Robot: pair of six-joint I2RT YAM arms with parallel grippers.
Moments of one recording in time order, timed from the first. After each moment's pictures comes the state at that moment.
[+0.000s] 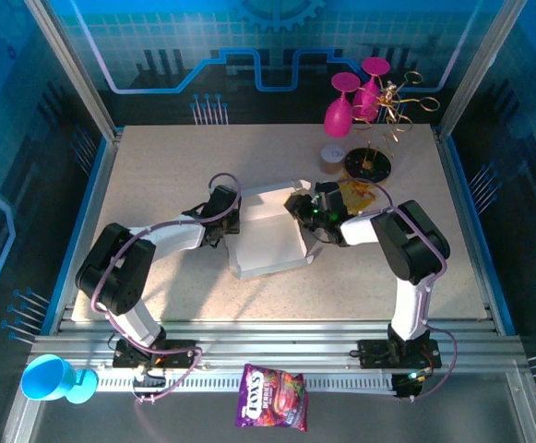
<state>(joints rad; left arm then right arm) -0.45 1.68 0.89 -0.16 -0.27 -0.43 0.44 1.94 0.89 0.49 -0.29 1.13</state>
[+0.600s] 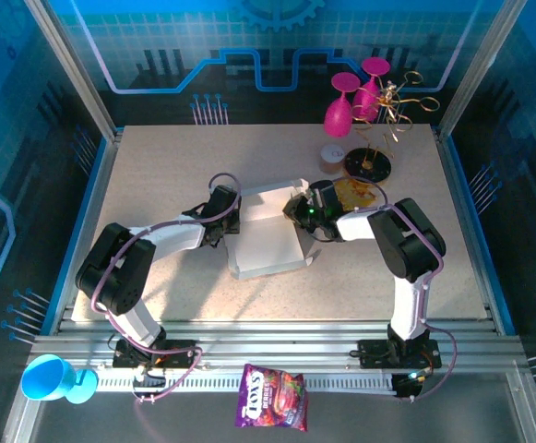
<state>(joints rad) -0.45 1.68 0.89 -0.15 -0.27 -0.43 0.45 1.97 0.96 0.32 -0.30 1.09</state>
